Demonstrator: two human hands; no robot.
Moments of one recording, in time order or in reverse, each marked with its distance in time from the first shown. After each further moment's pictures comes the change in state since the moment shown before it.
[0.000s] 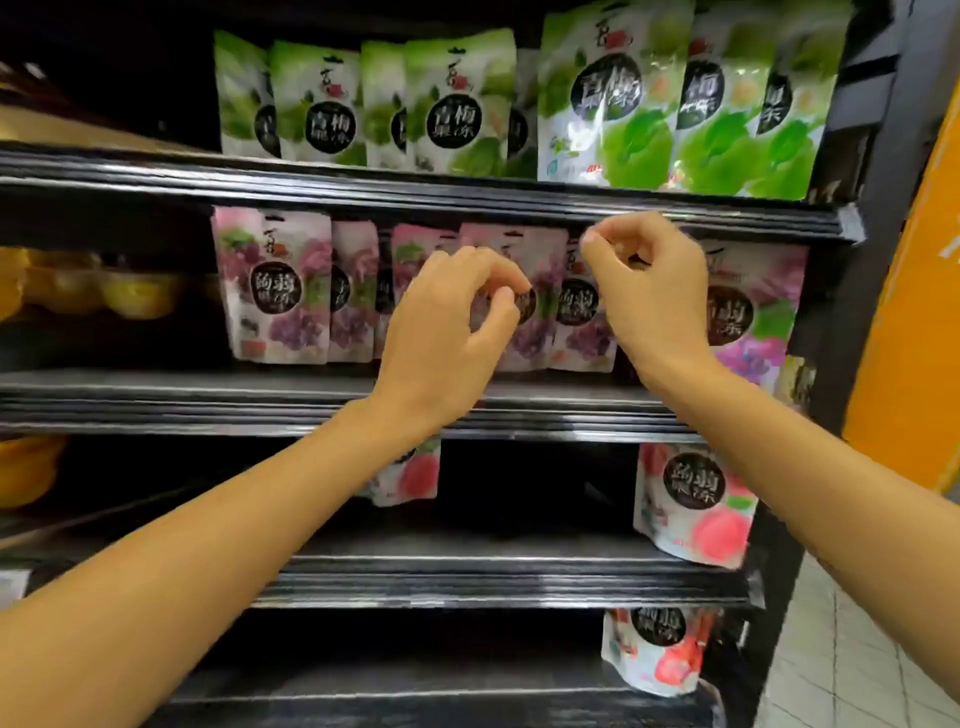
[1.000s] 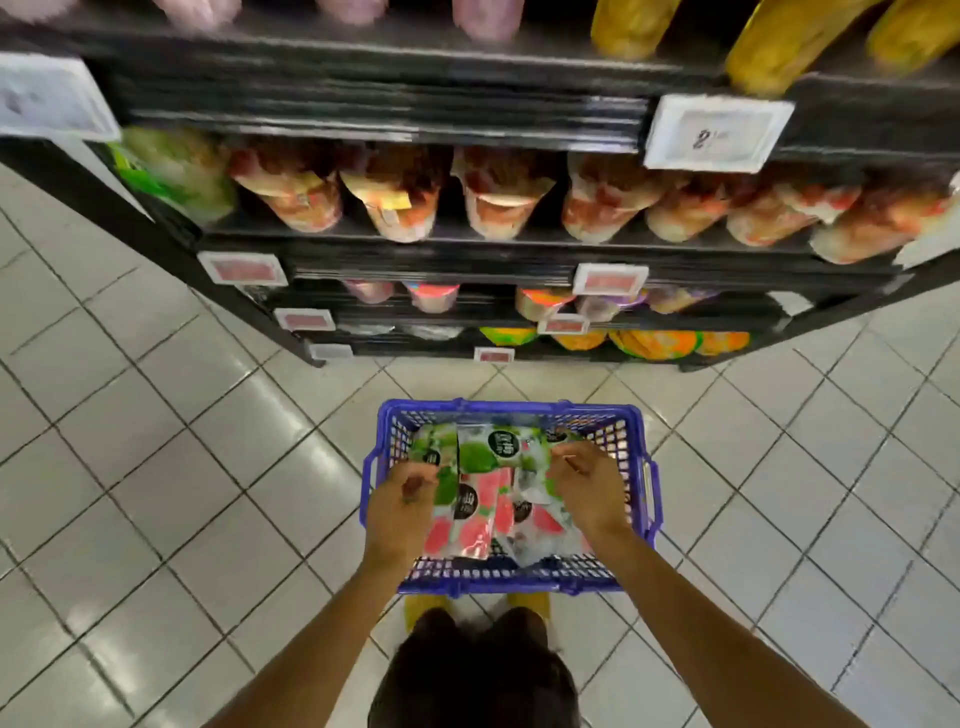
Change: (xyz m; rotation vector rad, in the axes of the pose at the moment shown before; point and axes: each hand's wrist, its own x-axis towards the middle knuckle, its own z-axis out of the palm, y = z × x) left_hand -0.909 -0.160 -0.032 -0.128 -0.576 -1.708; right_hand -0.908 0.227 0.092 -0.293 -0.731 1.568
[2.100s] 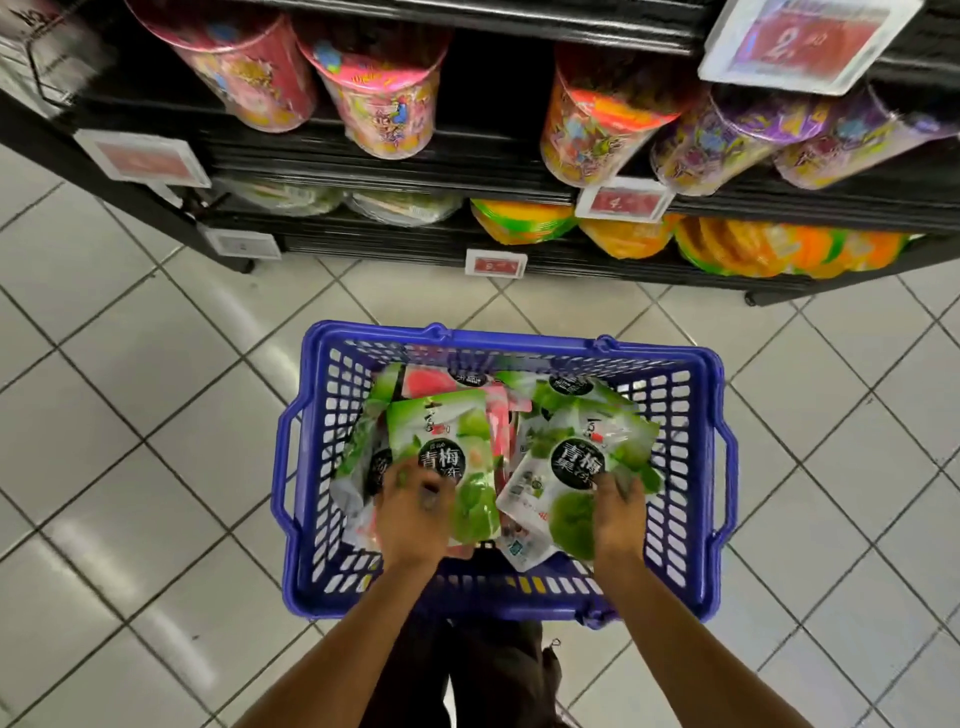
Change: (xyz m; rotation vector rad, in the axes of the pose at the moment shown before) left_hand 0.088 -0.213 0.152 0.313 -0.001 -0.202; right_hand 0.124 0.221 0.055 0.151 0.363 0.462
